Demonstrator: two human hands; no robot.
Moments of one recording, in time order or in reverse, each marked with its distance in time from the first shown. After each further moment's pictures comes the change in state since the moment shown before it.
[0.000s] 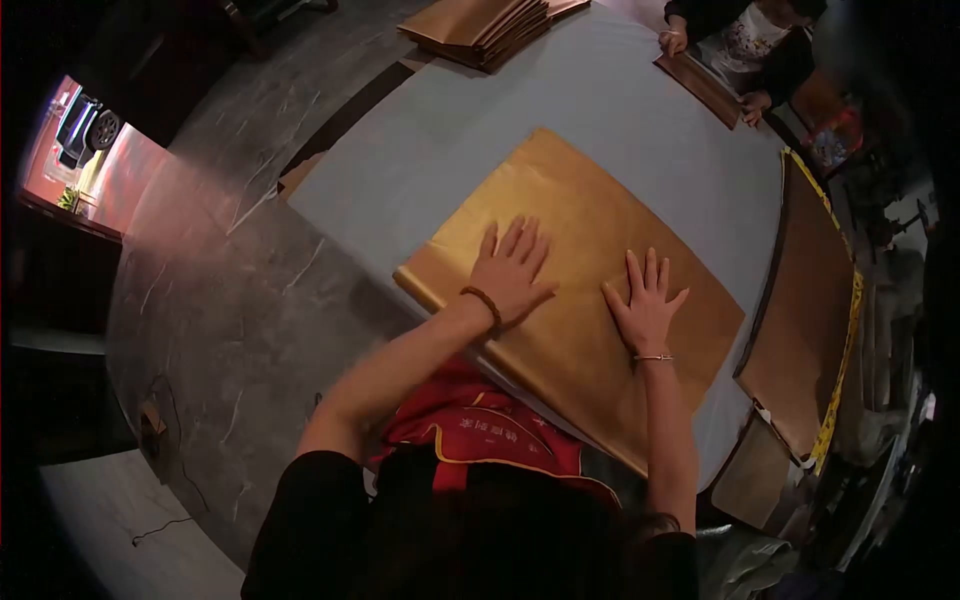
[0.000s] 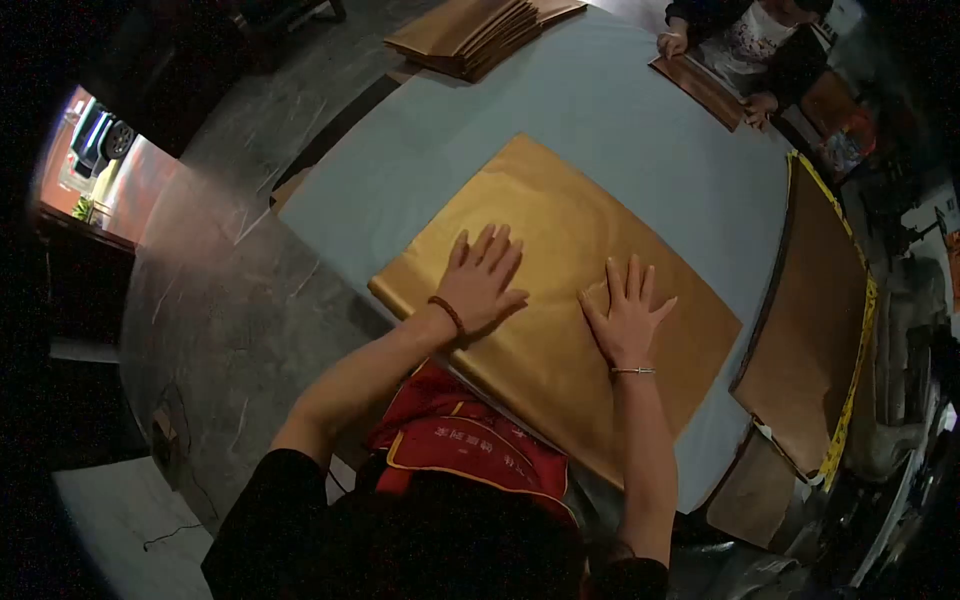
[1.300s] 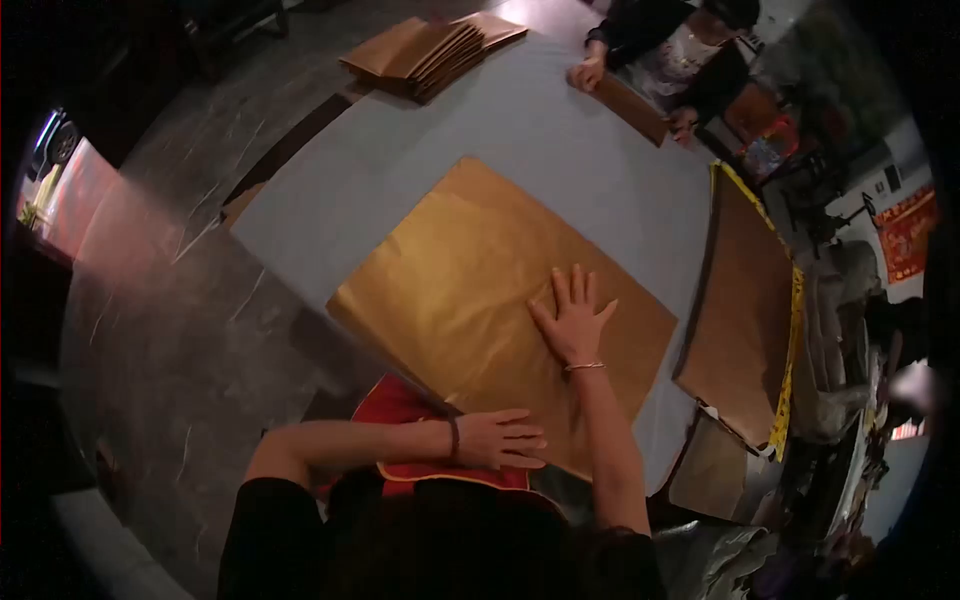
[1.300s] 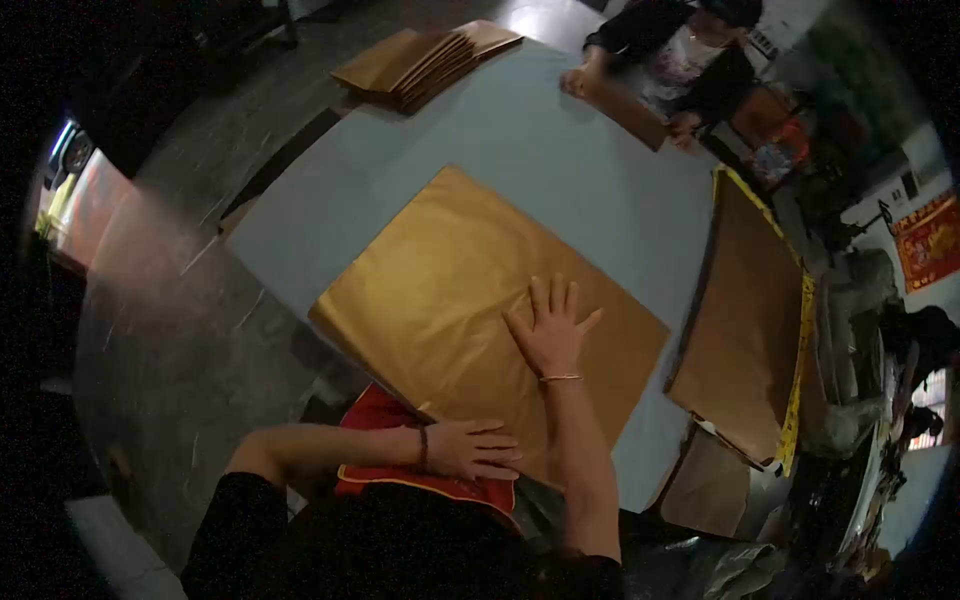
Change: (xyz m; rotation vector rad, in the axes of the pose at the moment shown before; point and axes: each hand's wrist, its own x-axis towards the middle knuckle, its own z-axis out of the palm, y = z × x) left_hand -0.102 0.102 0.050 -0.304 0.006 1.145; right_hand 0.001 0.001 -0.002 0.006 0.001 -0.004
